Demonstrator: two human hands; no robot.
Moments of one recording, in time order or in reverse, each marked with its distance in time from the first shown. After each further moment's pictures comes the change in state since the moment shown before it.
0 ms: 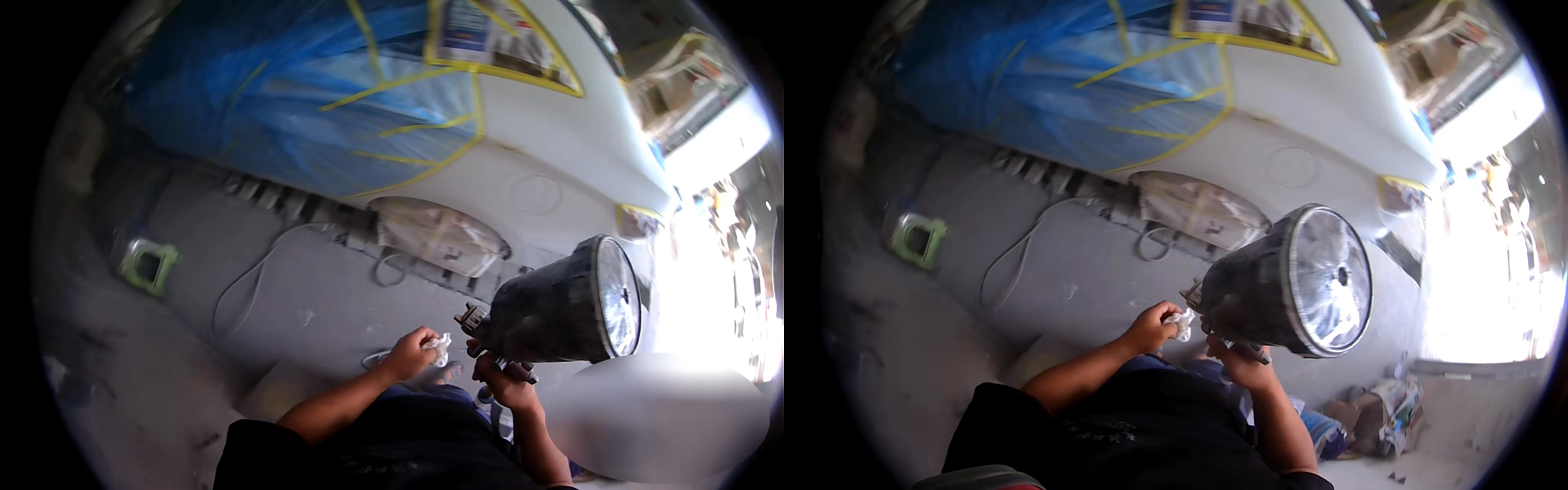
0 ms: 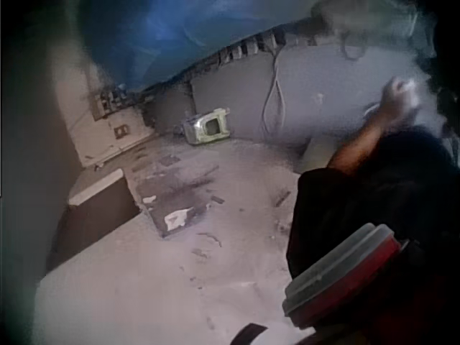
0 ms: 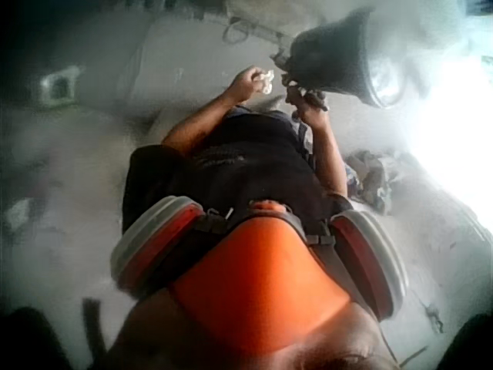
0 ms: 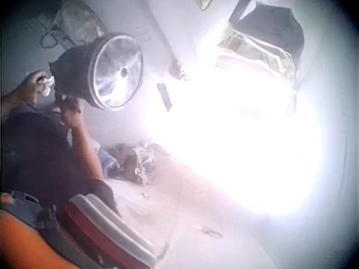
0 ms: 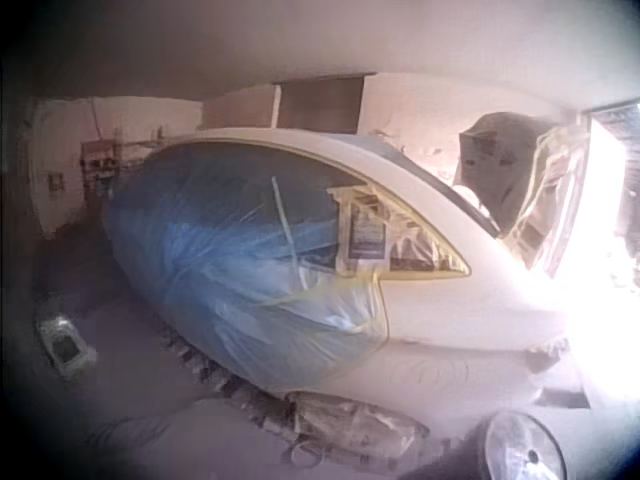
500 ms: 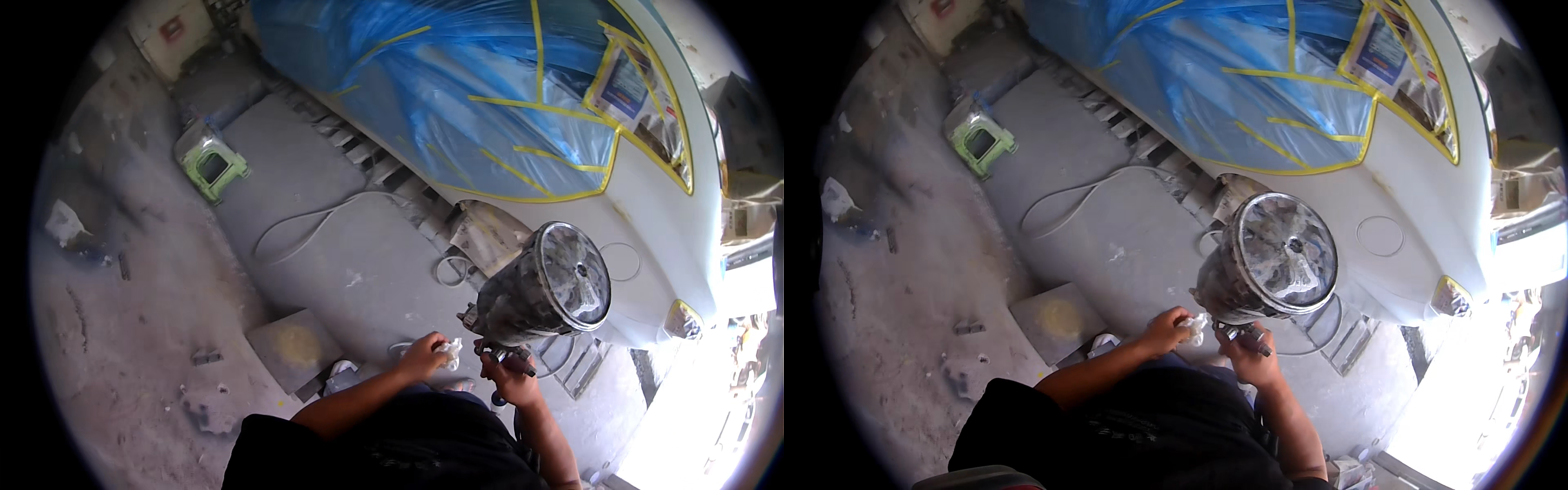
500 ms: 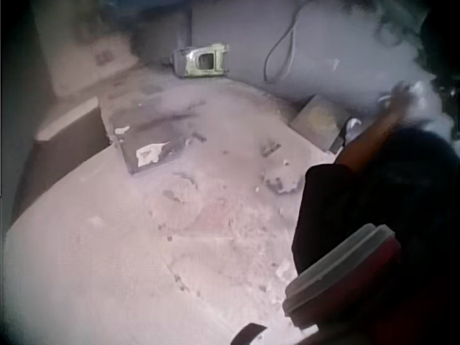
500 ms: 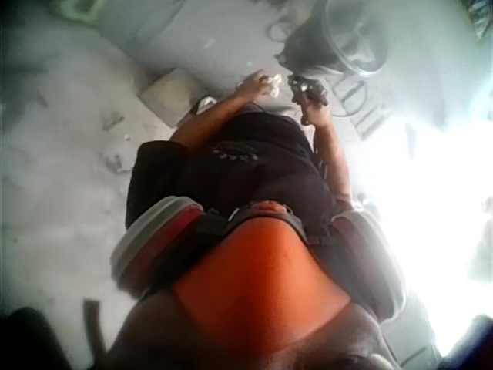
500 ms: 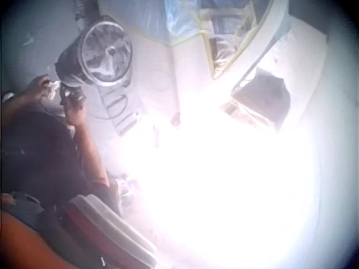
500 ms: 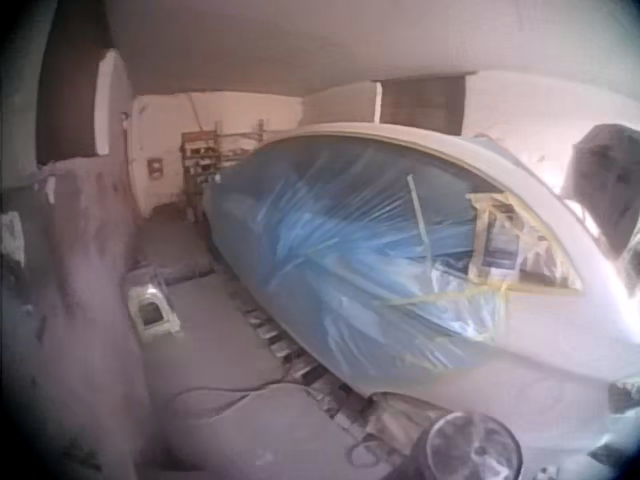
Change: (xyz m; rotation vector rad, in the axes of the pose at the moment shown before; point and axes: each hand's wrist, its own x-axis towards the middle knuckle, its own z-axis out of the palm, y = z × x) left_hand -0.070 -0.050 -0.052 -0.145 0.391 -0.126; right_hand 0.048 0.017 0.083 -0.214 -0.396 0.074
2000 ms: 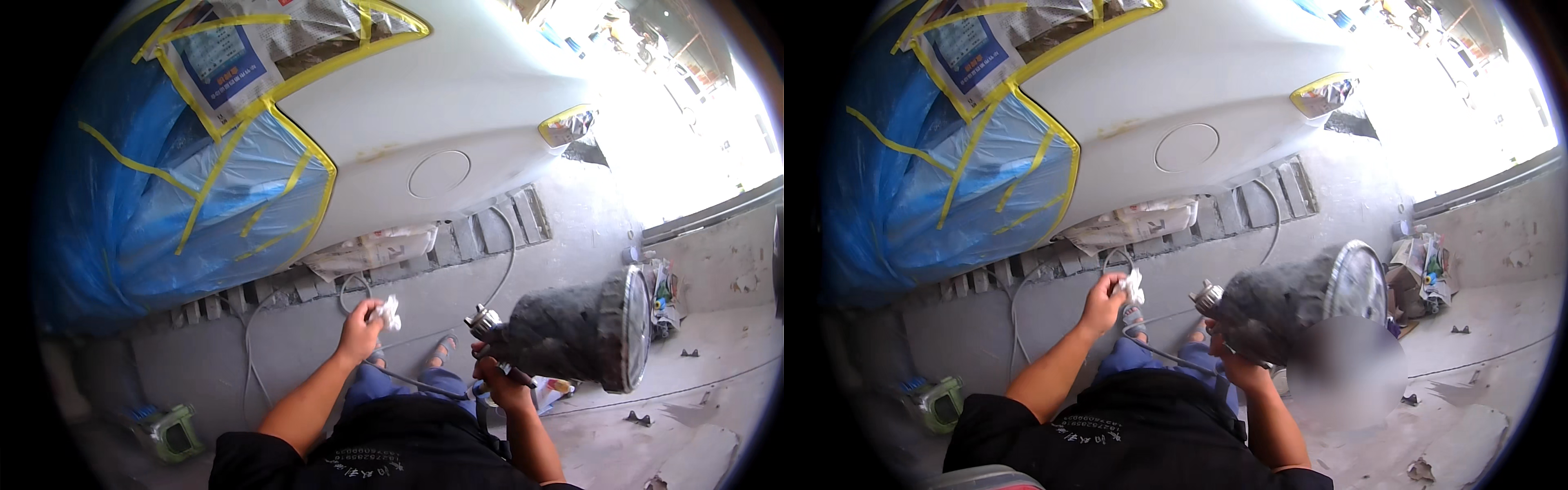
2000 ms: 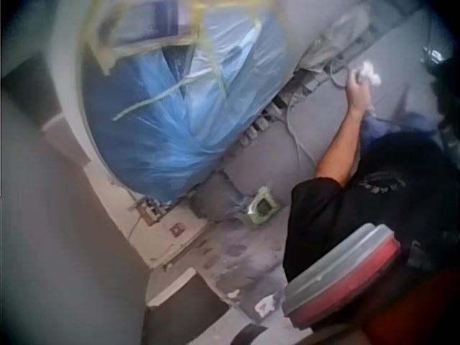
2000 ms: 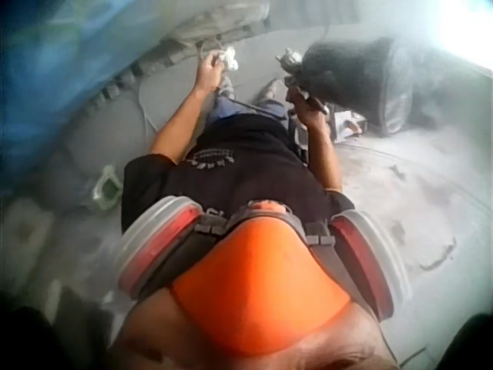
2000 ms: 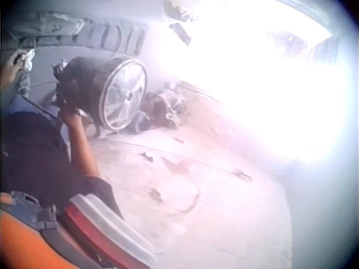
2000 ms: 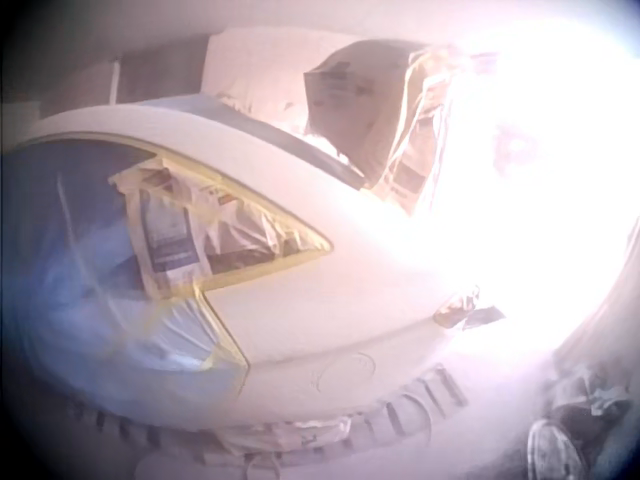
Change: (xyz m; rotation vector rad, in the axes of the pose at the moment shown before) left_hand 0.248 0.119 0.097 0.269 -0.556 0.121; right_hand -0.025 0.035 -0.085 0.222 1.005 0.090
